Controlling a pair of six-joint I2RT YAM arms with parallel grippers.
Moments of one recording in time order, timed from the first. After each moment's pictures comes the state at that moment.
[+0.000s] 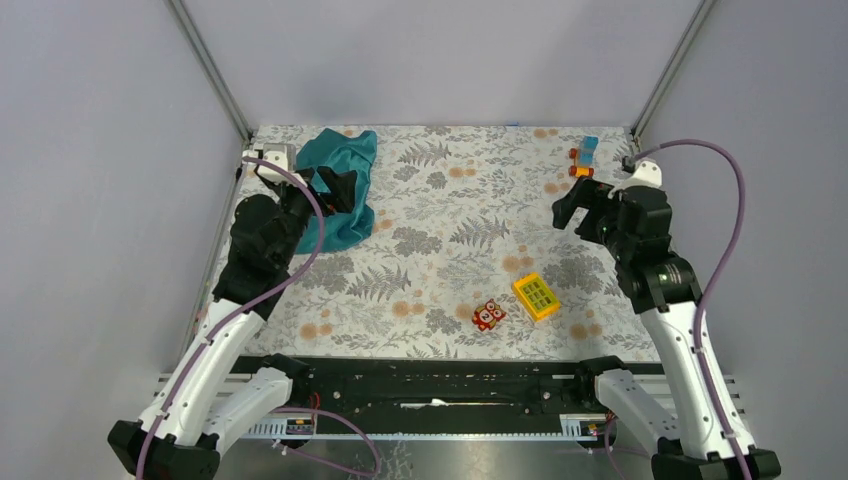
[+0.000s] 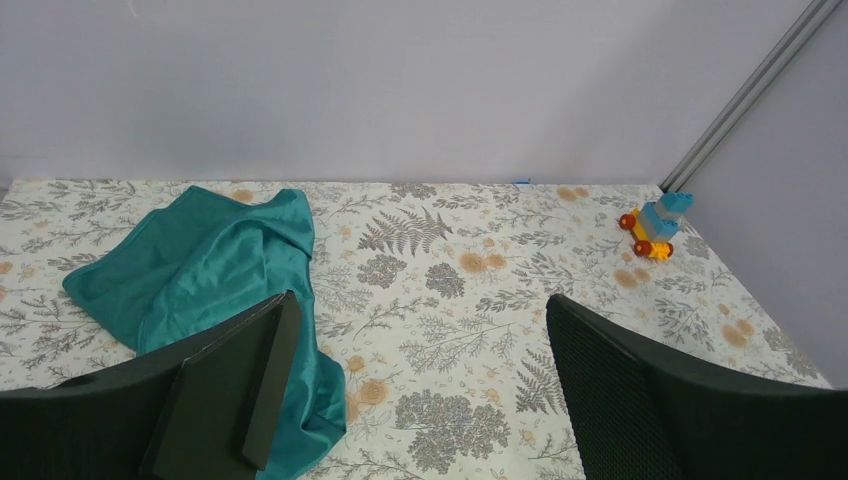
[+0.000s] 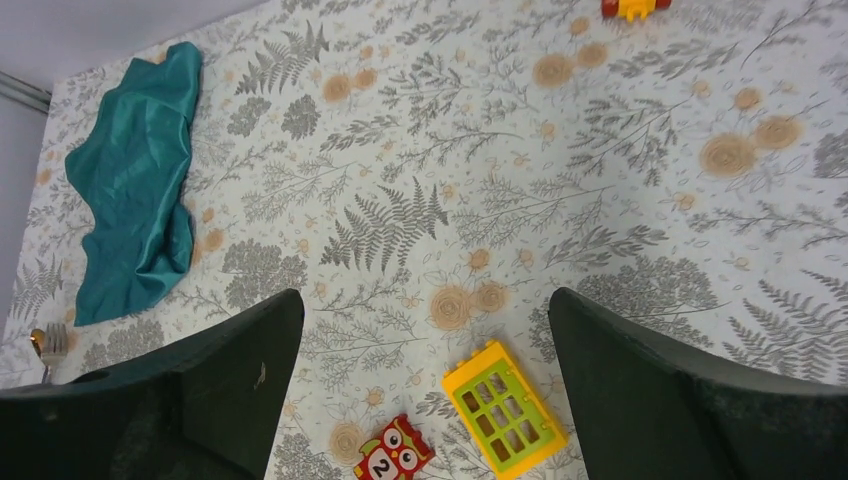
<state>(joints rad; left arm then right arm) -0.35 0.84 0.90 -0.02 -0.08 -0.24 0.16 0.82 1.04 -0.61 0.06 0.40</state>
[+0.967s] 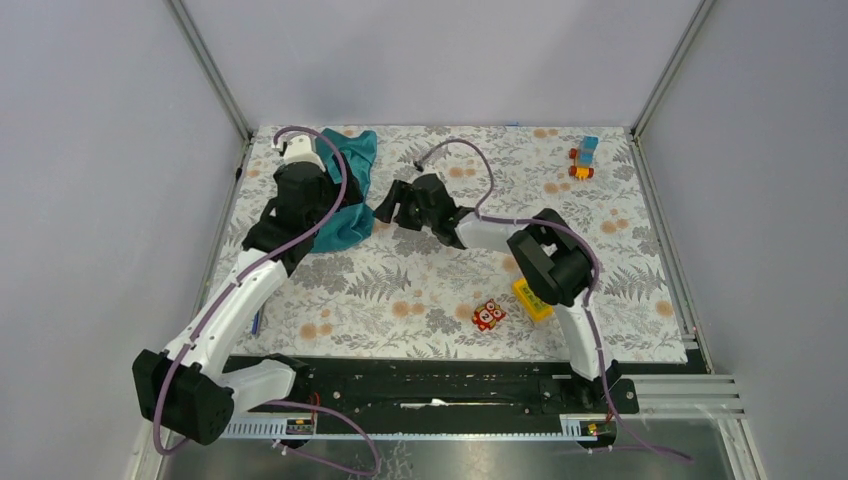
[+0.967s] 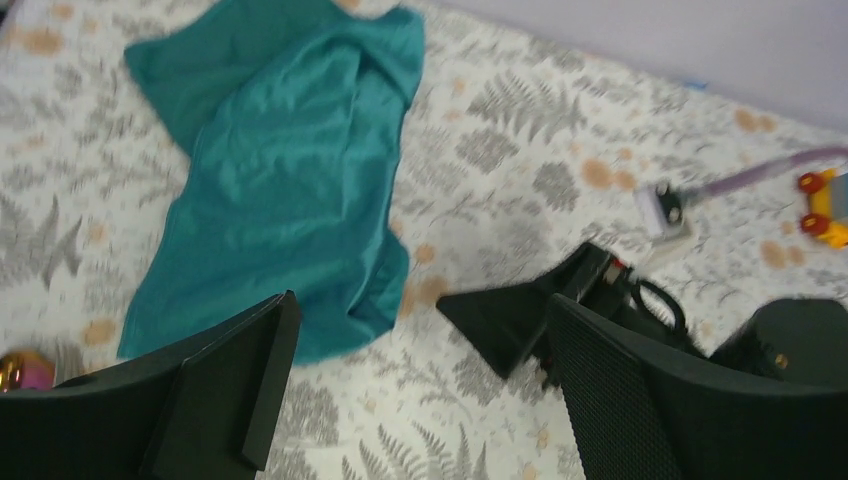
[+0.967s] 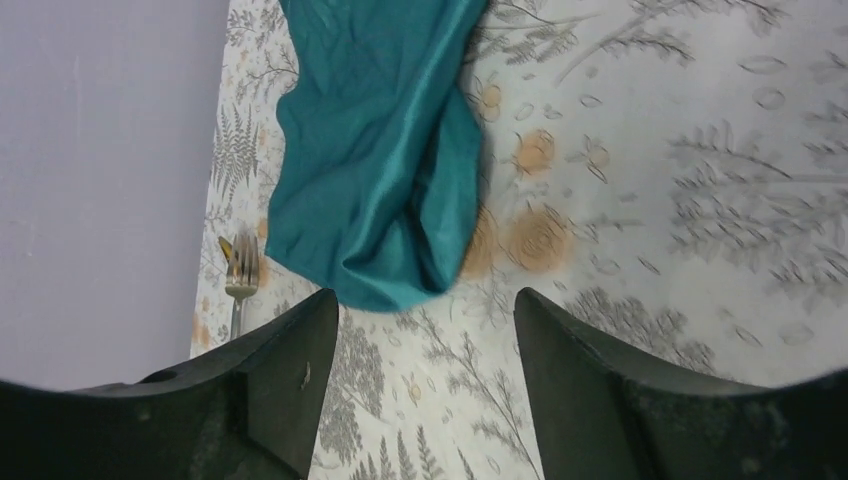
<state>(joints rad) -0.36 1.12 1.03 -0.24 -0.30 -0.40 0.73 2.15 1.38 0.29 -0.10 0.86</state>
